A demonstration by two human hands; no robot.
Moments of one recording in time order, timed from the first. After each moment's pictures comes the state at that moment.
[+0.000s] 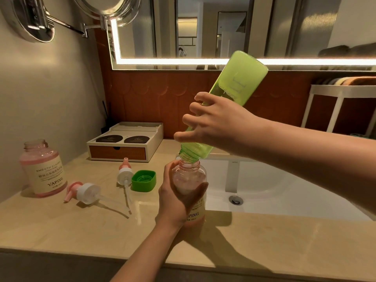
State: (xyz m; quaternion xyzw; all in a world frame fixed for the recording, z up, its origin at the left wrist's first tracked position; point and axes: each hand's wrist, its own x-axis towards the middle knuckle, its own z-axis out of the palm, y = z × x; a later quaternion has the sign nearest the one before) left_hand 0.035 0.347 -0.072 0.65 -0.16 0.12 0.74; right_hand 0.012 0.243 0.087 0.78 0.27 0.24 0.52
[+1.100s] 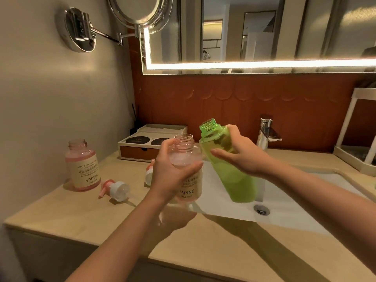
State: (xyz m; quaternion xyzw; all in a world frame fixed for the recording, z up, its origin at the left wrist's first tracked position) left_hand 0.083 0.412 -0.034 0.74 -0.17 0.22 0.61; right_hand 0.067 0.230 0.021 0.92 0.17 0.17 -0.30
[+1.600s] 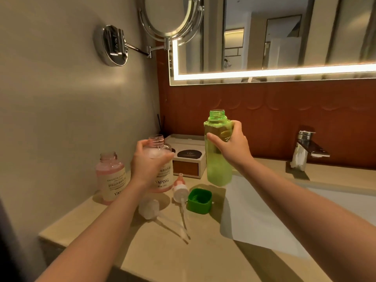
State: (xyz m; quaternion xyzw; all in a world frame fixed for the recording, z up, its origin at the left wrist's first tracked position) left_hand 0.159 0.515 -0.014 0.76 0.00 0.28 0.59; right_hand 0.186 0.309 0.015 0.82 0.08 0.28 -0.50
